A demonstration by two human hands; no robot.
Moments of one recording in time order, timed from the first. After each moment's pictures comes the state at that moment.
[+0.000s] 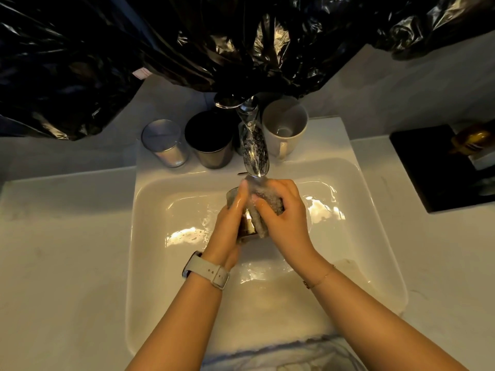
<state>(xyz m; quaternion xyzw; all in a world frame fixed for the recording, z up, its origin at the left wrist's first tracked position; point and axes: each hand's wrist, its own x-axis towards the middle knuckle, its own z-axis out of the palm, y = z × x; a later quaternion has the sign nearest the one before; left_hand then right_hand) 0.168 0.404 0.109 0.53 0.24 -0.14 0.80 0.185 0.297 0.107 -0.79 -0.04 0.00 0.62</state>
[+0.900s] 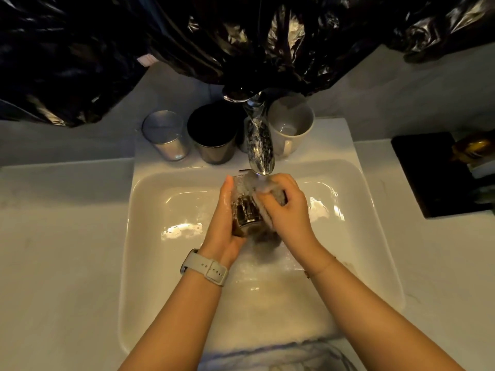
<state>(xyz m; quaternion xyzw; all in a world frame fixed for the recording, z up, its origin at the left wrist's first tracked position) 0.176 0.409 0.094 0.37 0.27 -0.15 0.87 0.200 0.294 0.100 -0.78 -0.04 0.04 0.63</state>
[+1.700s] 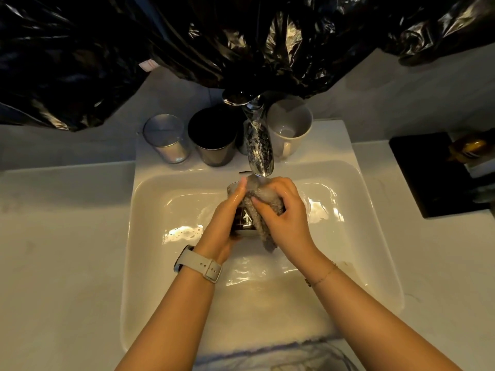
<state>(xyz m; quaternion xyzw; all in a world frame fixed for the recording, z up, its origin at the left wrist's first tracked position) 0.176 0.419 0.105 0.47 0.25 -0.19 0.82 0.190 0.295 0.107 -0.79 -0.08 0.02 0.61</state>
